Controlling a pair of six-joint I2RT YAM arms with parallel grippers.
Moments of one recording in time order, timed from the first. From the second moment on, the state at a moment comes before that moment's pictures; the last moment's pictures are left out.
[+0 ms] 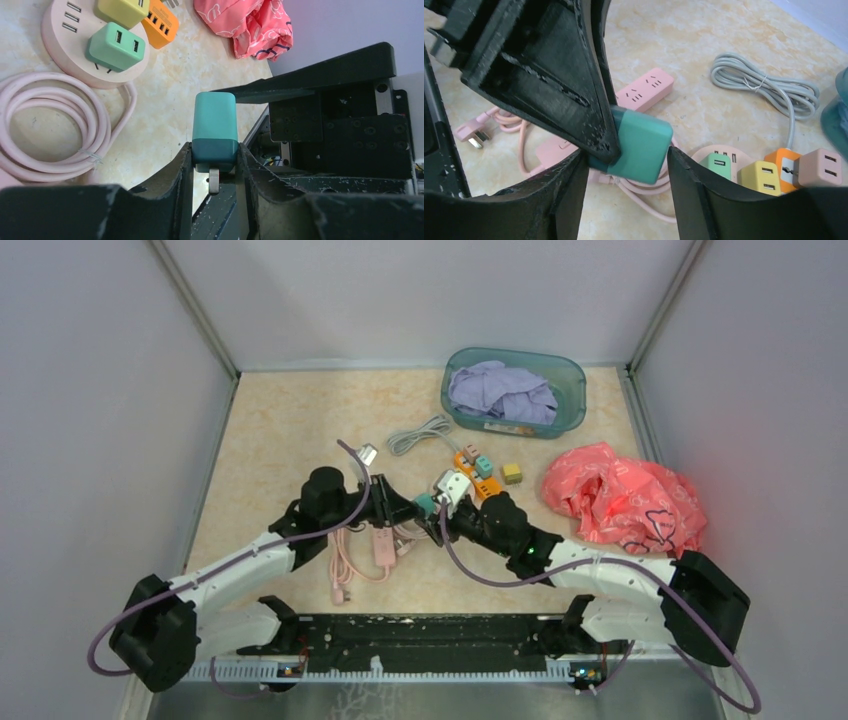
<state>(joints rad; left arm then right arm) -0.65 1.12 0.54 0.29 0.42 -0.81 0.97 1.13 0.51 0.45 0.00 -0.08</state>
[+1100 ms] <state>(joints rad) -0.60 0.91 0.40 0.59 0.70 -0.54 0.64 1.11 0.69 0.31 -0.82 0.16</state>
